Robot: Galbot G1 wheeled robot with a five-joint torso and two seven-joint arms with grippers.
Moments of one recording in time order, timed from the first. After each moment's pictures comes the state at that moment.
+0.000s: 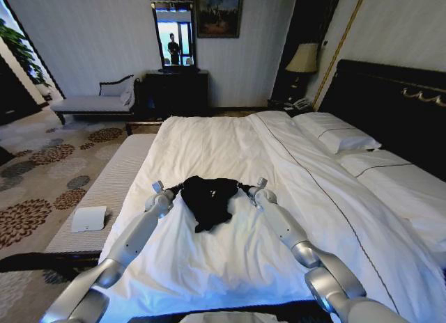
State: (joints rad) left arm 0.60 -1.13 -0.03 -1.26 -1.25 0.29 -0.23; right arm -0.48 1.30 0.09 0.94 1.05 -0.36 0.02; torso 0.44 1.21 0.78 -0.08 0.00
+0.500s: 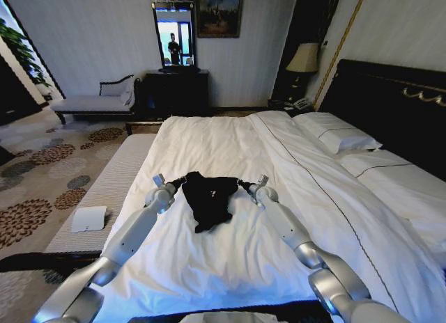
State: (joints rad) left arm 0.59 -1.05 -0.01 -1.44 -1.27 0.29 -0.26; right arm -0.50 1.23 0.09 1.14 1.14 -0.39 0.08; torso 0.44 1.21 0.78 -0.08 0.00
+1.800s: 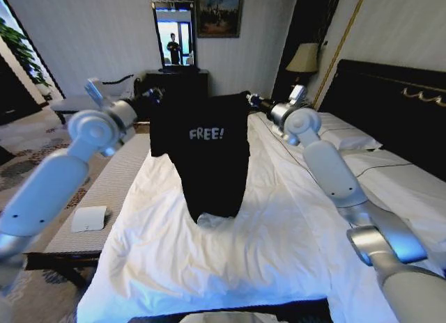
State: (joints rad) left arm 0.12 -0.62 -0.03 -1.91 -1.71 0.31 -0.40; right arm -0.06 0.97 0.00 1.59 1.49 -0.42 0.31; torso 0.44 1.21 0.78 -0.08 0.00
